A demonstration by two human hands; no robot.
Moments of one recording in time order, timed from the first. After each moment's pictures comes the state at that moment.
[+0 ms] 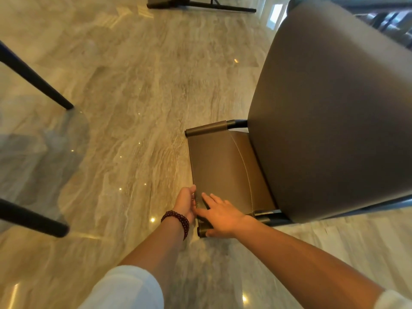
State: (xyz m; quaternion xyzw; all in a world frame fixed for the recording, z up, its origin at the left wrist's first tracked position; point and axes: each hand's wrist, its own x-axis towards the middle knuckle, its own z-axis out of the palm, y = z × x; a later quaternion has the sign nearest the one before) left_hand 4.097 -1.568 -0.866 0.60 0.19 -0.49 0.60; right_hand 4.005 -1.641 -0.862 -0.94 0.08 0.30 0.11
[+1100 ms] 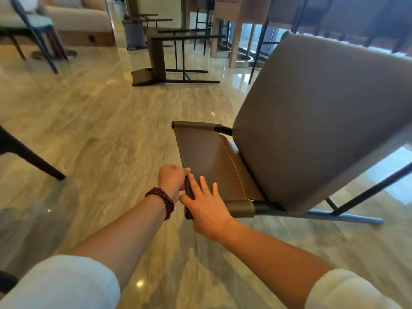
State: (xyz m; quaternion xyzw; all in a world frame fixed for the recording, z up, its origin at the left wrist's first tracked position) left_hand 4.105 -1.646 -0.625 0.73 -0.06 -0.29 0.62; right_hand 3.992 -1.673 -0.647 -0.99 0.14 0.06 0.03
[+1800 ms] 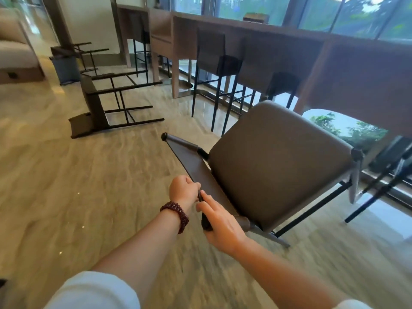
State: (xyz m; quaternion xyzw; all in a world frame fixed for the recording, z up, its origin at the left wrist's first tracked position) left_hand 4.007 -1.848 -0.274 0.76 -0.23 -0.30 0.52; right_hand 3.869 -1.847 -0.303 -0.93 0.27 -0.12 0.20
